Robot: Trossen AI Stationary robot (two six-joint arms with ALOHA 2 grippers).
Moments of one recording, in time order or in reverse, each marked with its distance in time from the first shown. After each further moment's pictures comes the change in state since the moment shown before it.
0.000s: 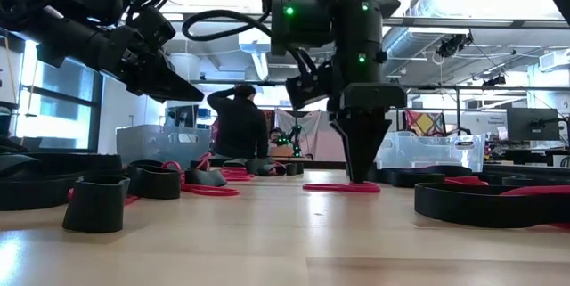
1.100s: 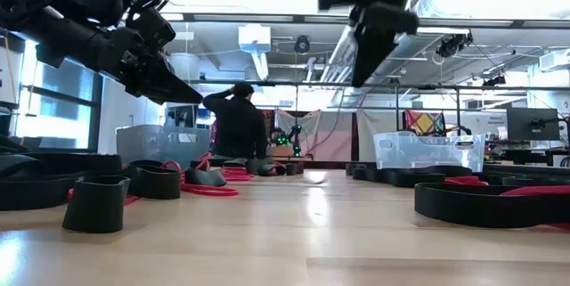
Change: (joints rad) left arm 0.000 0.000 0.000 -0.014 -0.004 -0.014; right arm 0.075 -0.335 -0.031 -0.112 0.421 0.039
